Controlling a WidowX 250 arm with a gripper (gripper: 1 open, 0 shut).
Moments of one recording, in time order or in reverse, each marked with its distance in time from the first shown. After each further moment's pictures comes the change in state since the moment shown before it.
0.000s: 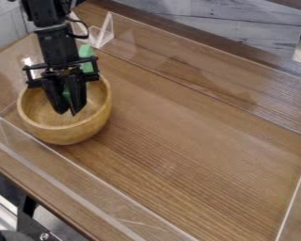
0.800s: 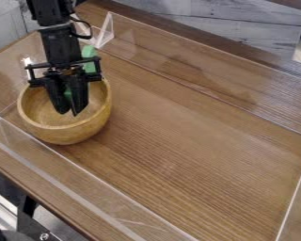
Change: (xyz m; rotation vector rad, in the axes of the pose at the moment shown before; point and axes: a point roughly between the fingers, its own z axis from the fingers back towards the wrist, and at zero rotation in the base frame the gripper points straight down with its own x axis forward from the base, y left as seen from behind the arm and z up) arm -0.002 -0.003 0.000 0.014 0.031 -0.007
